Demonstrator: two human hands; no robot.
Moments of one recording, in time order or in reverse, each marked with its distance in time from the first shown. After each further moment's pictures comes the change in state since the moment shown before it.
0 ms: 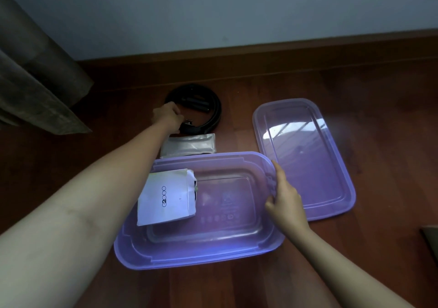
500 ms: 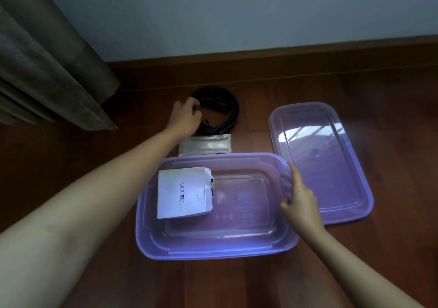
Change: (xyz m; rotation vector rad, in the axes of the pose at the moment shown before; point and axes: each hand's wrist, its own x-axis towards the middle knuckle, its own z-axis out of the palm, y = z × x) left_hand -0.037 0.003 -0.024 0.175 -0.014 0.298; right_hand 0.002 0.005 0.003 -0.022 -0.001 0.026
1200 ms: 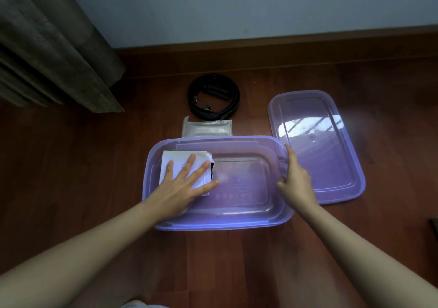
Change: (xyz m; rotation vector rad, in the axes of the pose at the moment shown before) left_hand -0.169 -0.102 0.047 0.795 0.023 0.878; right_hand -0.004 -0.006 -0.007 -0.013 -0.025 -0.022
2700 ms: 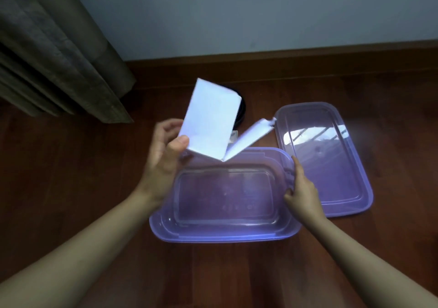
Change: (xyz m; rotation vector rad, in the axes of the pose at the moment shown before) left_hand 0.044 -0.024 -0.129 -1.677 0.555 -0.811; right_hand 0.002 0.002 0.004 0.004 -0.007 0.007
